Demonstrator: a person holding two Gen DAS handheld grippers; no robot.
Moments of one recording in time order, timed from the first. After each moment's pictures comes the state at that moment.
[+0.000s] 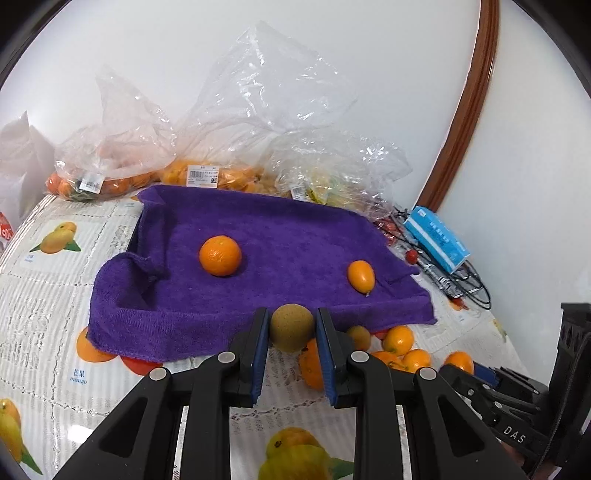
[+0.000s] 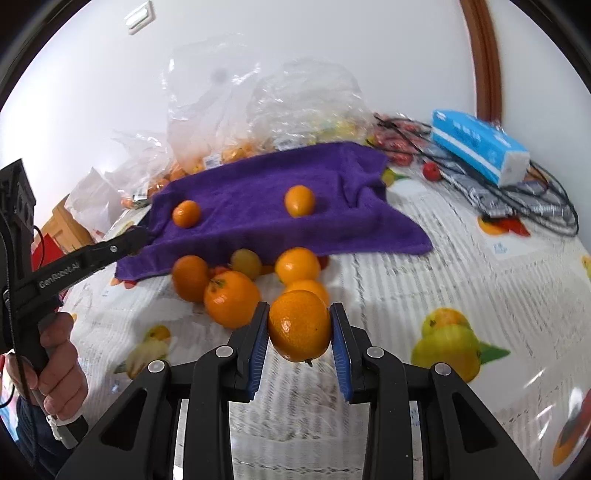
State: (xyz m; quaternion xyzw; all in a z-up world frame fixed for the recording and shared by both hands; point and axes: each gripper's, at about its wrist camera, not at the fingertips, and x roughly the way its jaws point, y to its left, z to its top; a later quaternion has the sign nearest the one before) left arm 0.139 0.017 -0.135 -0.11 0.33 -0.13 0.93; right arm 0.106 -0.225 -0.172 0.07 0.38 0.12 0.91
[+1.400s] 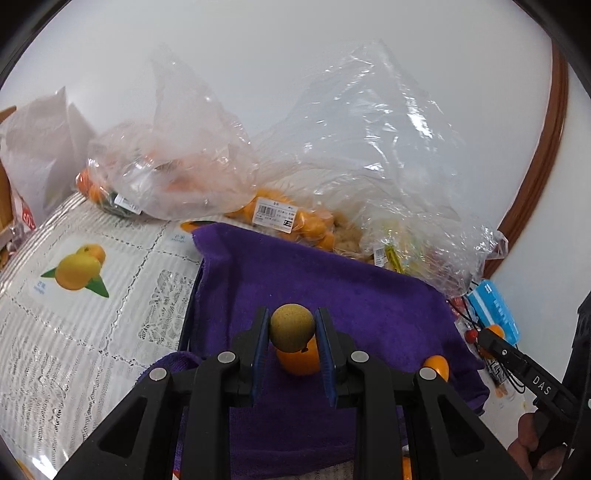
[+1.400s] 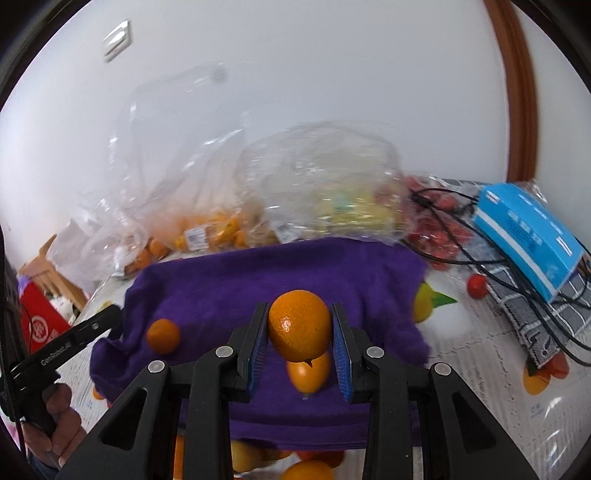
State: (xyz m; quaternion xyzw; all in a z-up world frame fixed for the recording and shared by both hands) left arm 0.222 0.078 -0.140 -0.18 0.31 -0.03 0.93; right arm 0.243 -0.213 -0.142 0.09 0.33 0.11 0.93
